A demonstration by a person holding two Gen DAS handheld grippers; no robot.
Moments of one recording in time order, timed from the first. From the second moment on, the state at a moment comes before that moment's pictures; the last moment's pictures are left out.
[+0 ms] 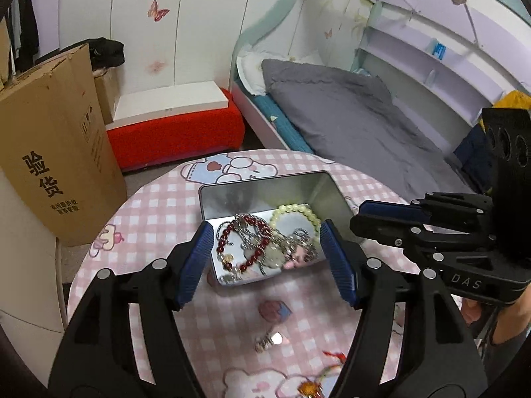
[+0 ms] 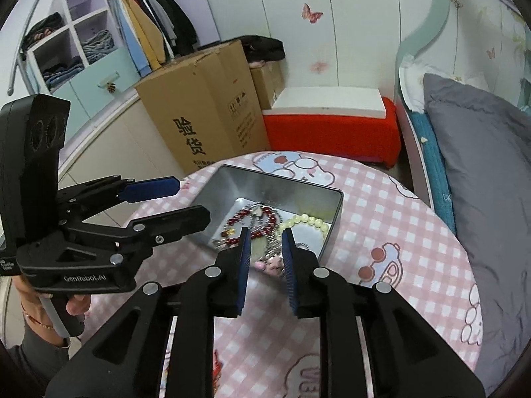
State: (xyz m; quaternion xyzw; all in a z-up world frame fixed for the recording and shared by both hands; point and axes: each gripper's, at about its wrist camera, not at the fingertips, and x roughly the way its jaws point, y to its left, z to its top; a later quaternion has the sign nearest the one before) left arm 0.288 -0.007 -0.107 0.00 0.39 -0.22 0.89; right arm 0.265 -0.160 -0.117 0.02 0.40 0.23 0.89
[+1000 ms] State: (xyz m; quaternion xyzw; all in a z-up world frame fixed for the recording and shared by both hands) left arm 0.157 0.020 -0.173 -0.01 0.45 -0.16 0.88; right arm 0.142 -0.124 -0.195 -0.01 0.45 0.20 0.87
